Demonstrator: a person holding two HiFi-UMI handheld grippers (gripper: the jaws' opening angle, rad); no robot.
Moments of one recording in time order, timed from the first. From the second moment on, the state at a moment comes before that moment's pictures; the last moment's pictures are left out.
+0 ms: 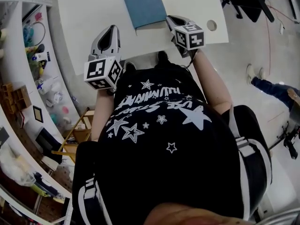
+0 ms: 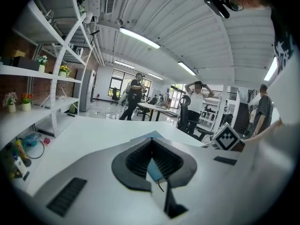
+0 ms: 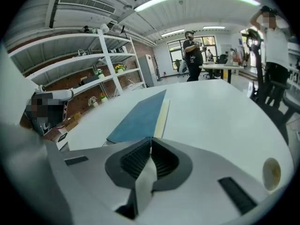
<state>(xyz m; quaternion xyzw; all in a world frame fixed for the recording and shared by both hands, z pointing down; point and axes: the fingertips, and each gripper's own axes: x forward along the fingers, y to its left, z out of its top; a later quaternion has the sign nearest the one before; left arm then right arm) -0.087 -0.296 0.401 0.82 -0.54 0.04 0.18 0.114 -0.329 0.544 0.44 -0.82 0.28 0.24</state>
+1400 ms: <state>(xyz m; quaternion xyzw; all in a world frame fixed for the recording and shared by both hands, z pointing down) -0.165 -0.272 0.389 0.83 -0.53 0.02 0.16 0.097 -0.350 0.572 0.52 -0.77 0.25 0.28</state>
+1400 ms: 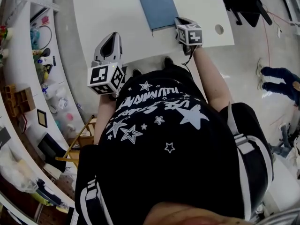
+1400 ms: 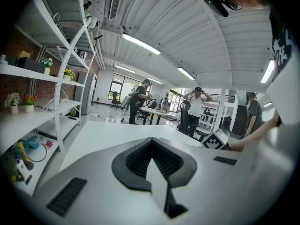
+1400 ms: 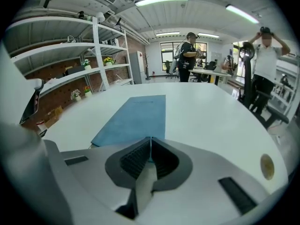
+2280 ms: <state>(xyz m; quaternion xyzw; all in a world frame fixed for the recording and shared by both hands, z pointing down) -0.140 -0.220 0.401 0.86 -0.48 0.03 0.17 0.074 -0.260 0.478 0.55 -0.79 0.19 0.18</state>
